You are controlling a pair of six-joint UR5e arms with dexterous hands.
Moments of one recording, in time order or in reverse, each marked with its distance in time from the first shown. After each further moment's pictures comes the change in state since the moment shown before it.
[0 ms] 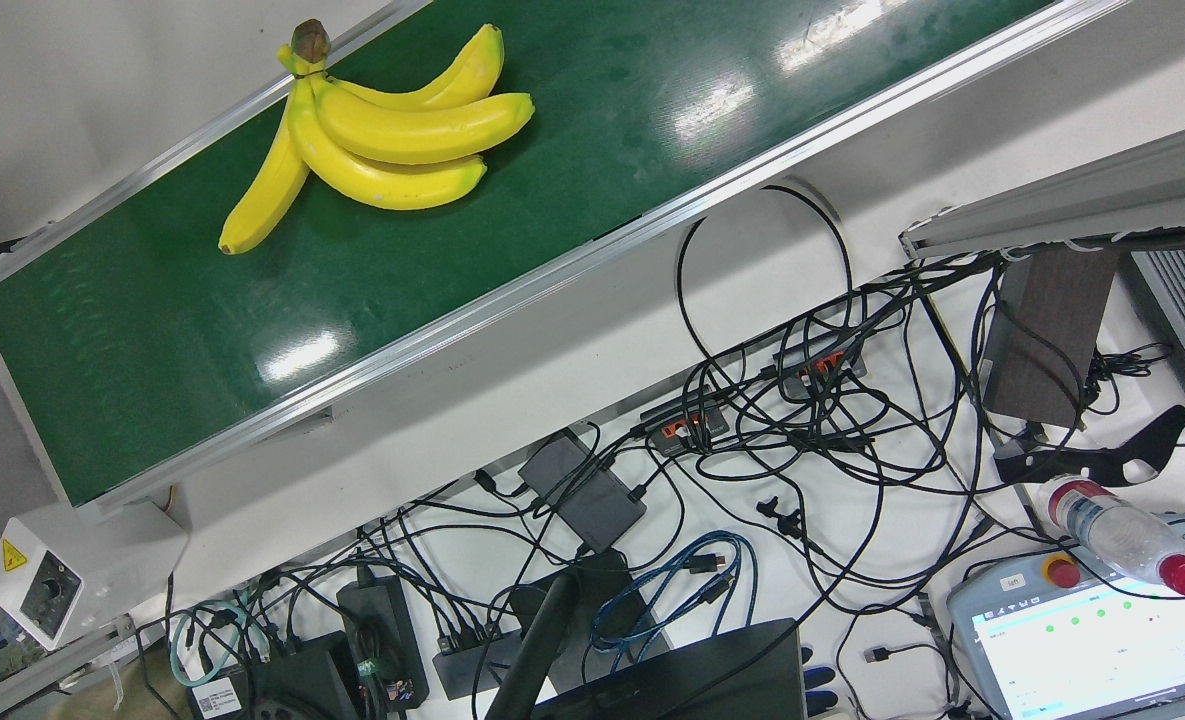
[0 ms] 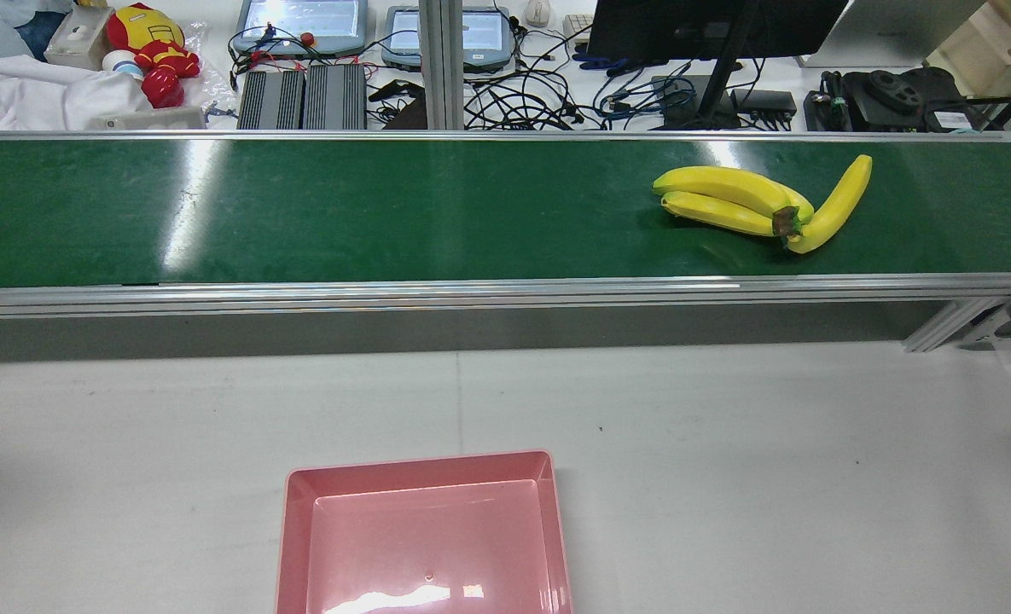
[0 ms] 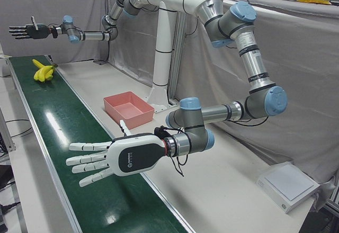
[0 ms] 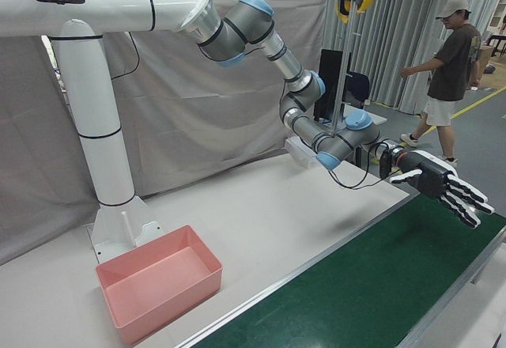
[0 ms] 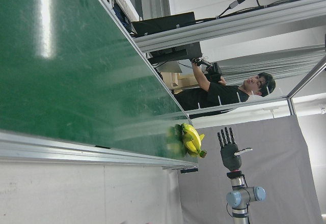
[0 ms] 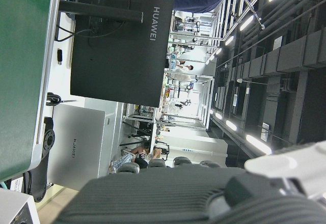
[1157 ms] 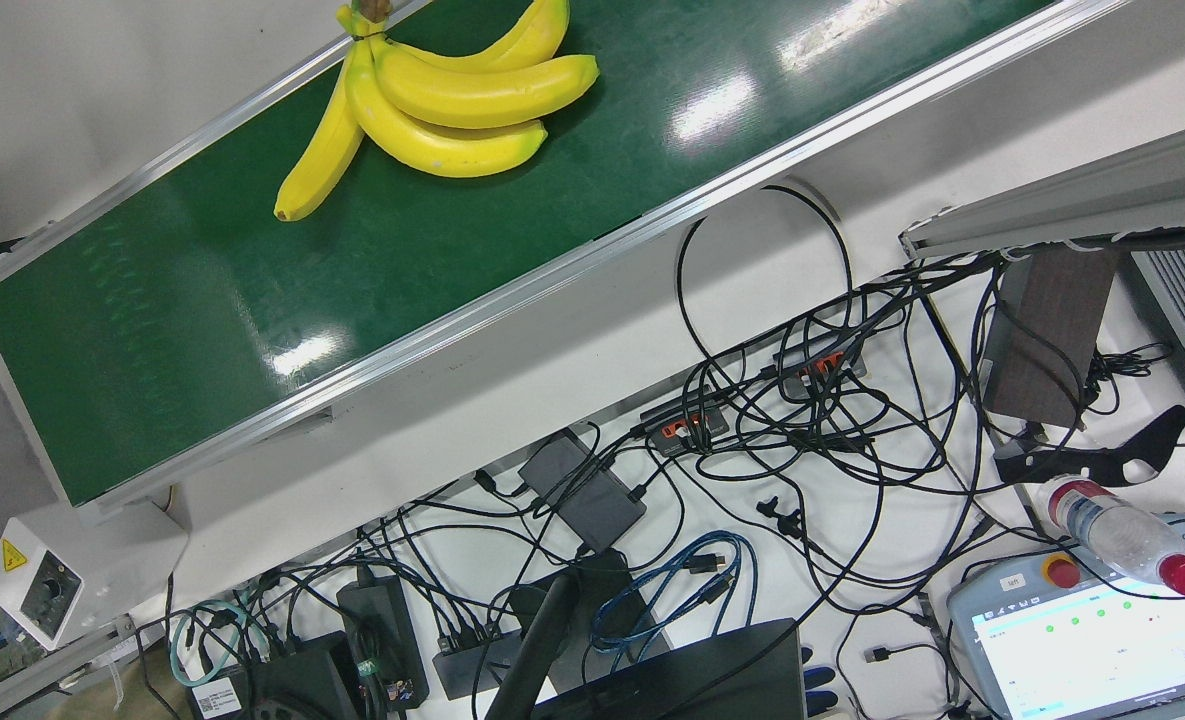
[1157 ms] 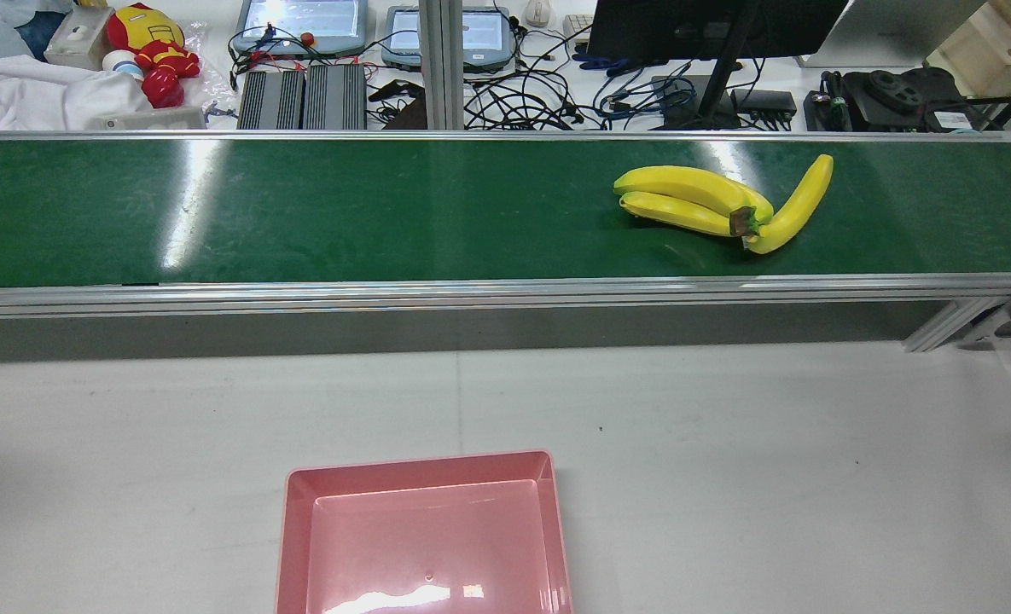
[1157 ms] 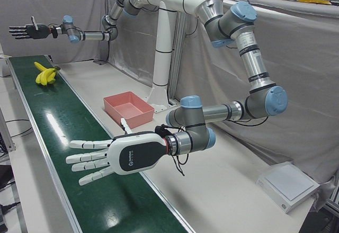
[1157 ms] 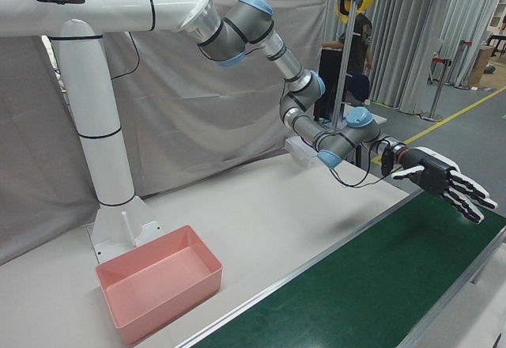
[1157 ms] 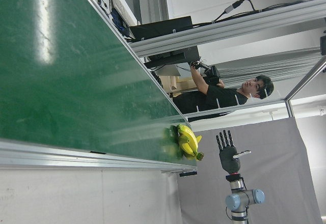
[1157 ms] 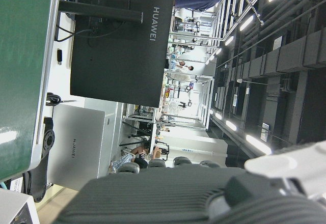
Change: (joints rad) left arm -0.017 -0.003 -0.006 0.008 0.002 0.000; right arm 0.000 0.000 0.000 0.000 0.000 0.000
